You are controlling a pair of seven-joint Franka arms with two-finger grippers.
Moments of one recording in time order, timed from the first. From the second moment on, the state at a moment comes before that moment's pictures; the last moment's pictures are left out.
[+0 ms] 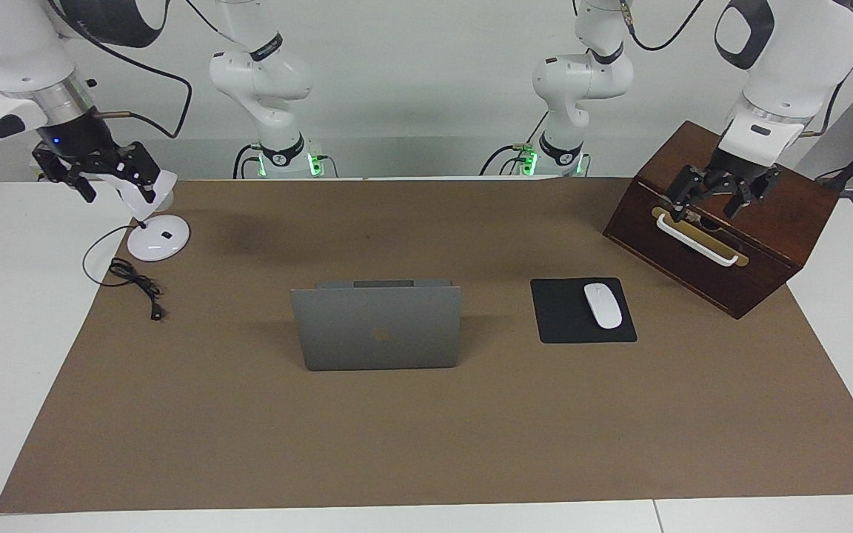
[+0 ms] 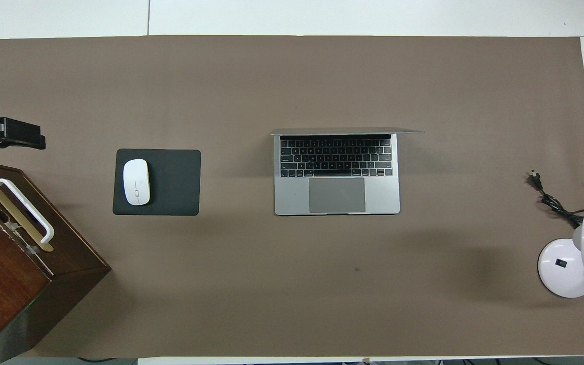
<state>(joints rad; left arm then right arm) -0.03 -0.01 0.00 -1.62 0.01 1.69 -0.02 -0.12 -0.05 0.00 -1.66 -0.02 1.75 -0.12</state>
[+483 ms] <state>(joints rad) -0.03 -0.03 0.00 -1.62 0.01 1.68 -0.02 -0.07 0.00 0.00 -1.66 -0.02 1.89 -0.08</state>
